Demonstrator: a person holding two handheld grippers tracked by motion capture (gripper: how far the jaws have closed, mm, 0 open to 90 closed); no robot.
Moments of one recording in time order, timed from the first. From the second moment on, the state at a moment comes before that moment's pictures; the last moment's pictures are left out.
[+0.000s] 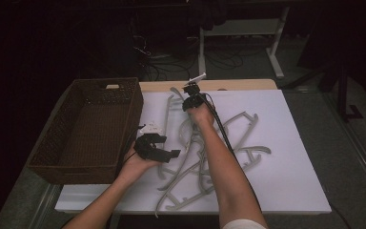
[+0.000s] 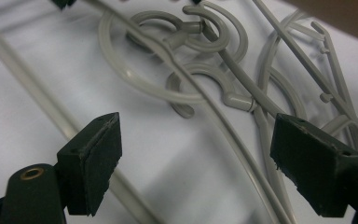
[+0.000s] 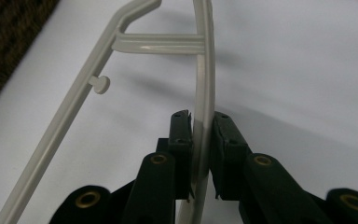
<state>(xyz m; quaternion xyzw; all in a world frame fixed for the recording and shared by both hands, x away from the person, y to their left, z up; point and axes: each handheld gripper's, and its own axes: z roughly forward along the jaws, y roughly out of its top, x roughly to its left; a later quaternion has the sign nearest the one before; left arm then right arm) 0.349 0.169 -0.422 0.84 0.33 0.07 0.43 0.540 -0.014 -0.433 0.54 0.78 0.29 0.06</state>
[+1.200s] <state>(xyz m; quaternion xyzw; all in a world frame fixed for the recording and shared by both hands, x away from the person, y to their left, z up) 0.349 0.168 -0.426 0.84 0.34 0.07 0.42 0.430 -0.103 -0.417 0.51 0.82 0.25 0.08</state>
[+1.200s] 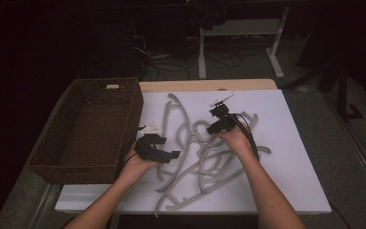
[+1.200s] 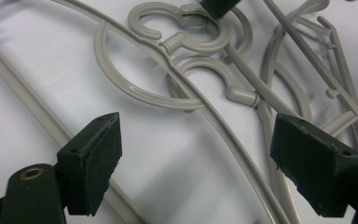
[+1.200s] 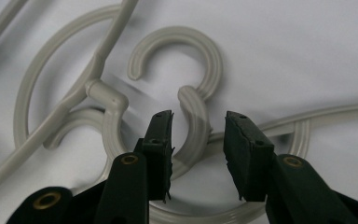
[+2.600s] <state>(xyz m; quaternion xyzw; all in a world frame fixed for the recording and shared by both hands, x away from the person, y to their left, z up) 0.350 0.170 -0.425 0.84 0.34 0.07 0.42 0.517 -0.085 -0.405 0.48 0.84 0.25 0.11</state>
